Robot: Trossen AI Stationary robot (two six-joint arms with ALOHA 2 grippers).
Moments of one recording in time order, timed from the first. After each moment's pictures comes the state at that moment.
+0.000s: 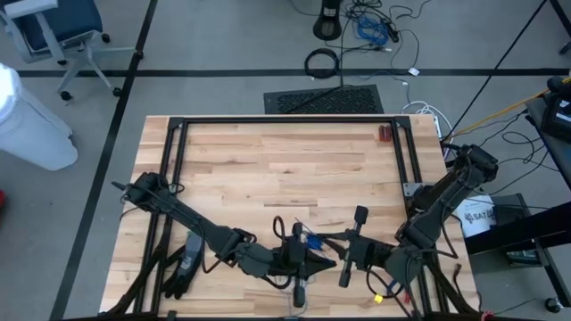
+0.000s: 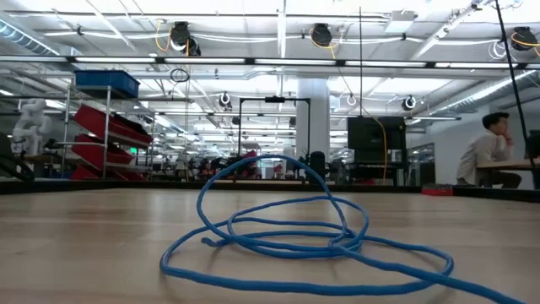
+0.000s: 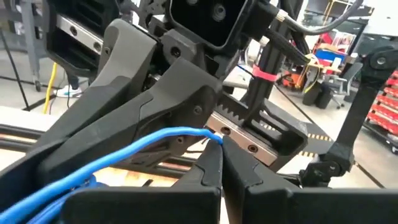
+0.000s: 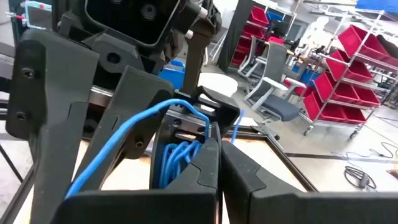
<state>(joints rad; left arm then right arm) -0.53 1.92 1.64 0.27 -0.49 -0.22 0.79 1.46 1.18 0.08 1.09 -0.04</state>
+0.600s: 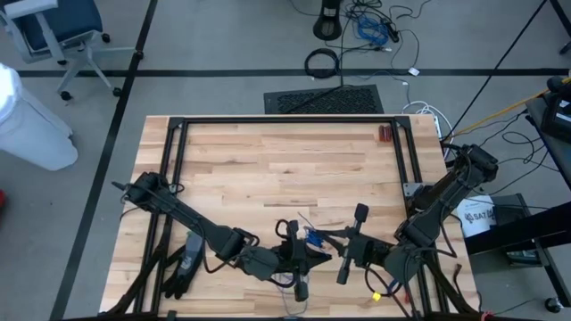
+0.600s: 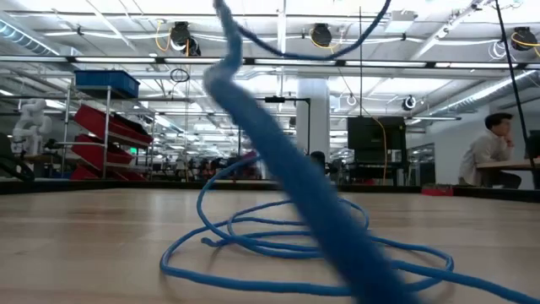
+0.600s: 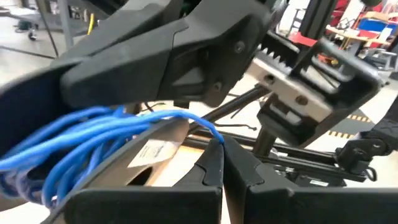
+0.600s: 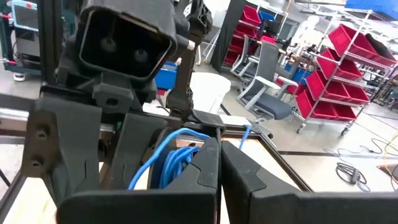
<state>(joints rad) -0.52 1.92 1.64 0.12 -0.58 -0.28 0.79 1.46 1.18 0.08 1.11 -0.04</state>
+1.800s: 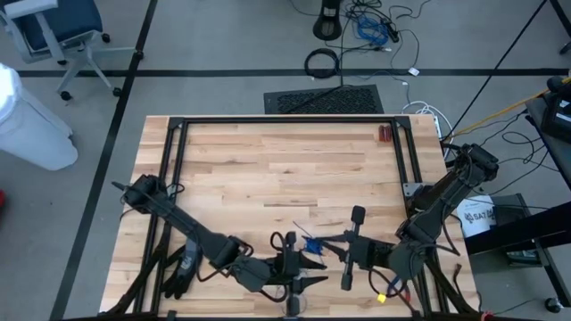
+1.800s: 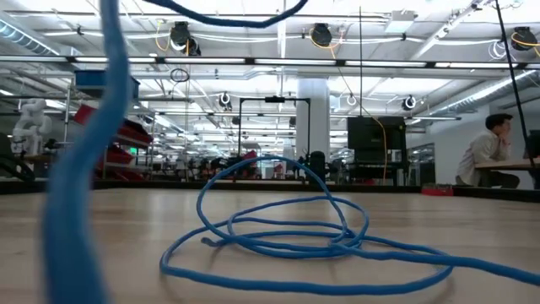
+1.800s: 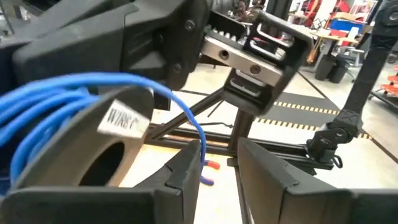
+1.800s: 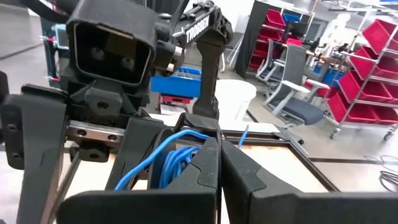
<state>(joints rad) -0.58 1.92 1.64 0.15 -0.56 -0.25 0.79 1.45 1.18 0.13 1.01 -0.02</state>
